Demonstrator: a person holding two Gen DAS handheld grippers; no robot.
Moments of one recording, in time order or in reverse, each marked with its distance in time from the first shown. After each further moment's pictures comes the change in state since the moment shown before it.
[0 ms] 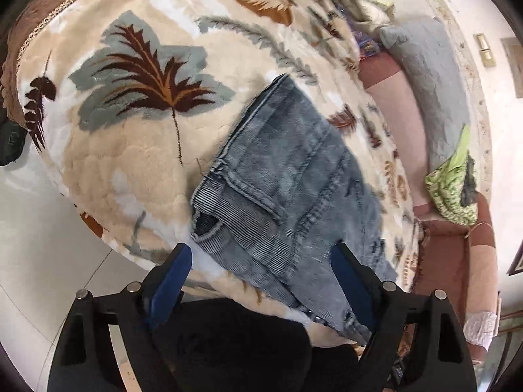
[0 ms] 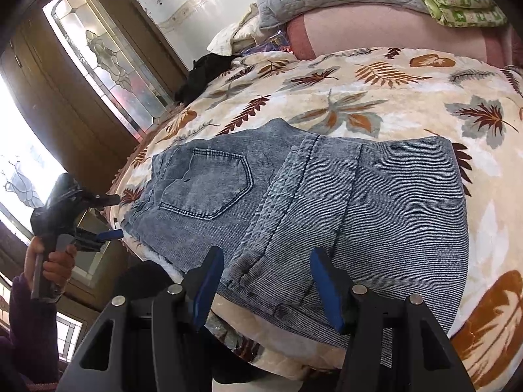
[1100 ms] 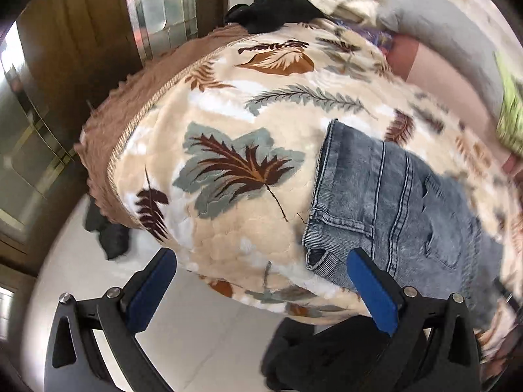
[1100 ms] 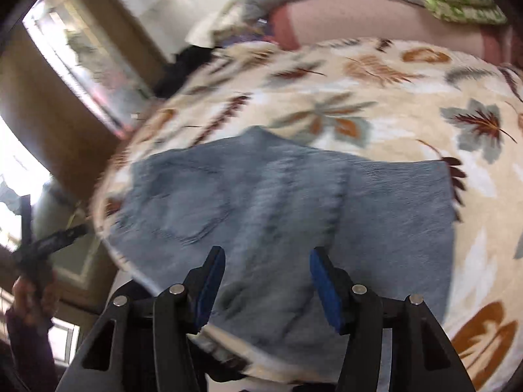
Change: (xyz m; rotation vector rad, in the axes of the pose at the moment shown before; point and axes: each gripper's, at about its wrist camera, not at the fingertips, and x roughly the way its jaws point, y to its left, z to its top) left arm -0.050 -0.003 -0.004 0.318 -0.228 0.492; right arm 0.009 -0.003 0.034 0.013 0.055 -0.046
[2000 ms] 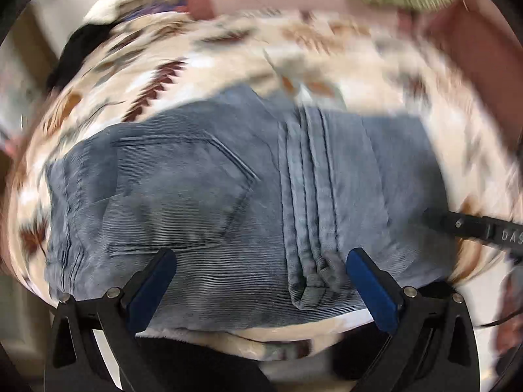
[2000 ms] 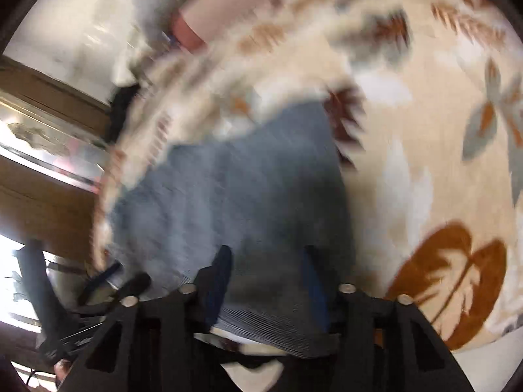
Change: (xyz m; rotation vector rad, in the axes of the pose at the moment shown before) left arm 0.035 -0.306 -0.090 0.642 0.114 -0.065; right arm -0.010 -0.113 -0.029 0.445 0.161 -0.042
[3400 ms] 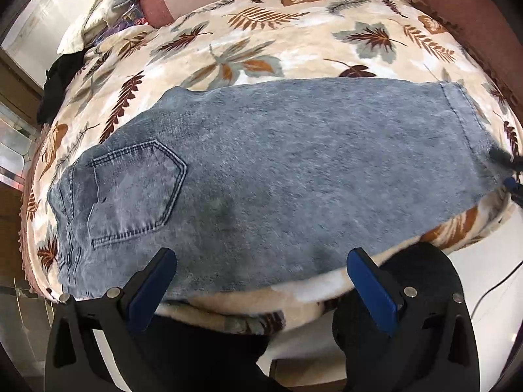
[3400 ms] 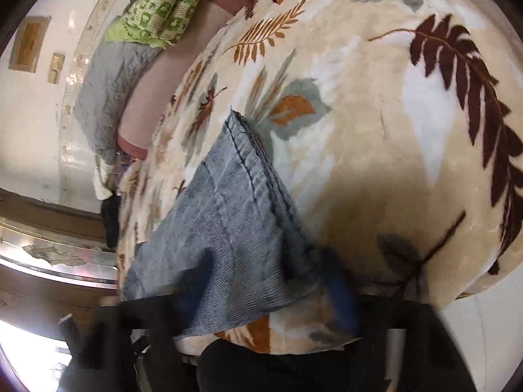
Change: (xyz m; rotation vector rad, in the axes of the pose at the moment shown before) left arm -0.028 -0.067 -0.001 0.113 0.053 0.027; right arm -0.108 -0.192 -0.026 0.381 -0.281 0.099
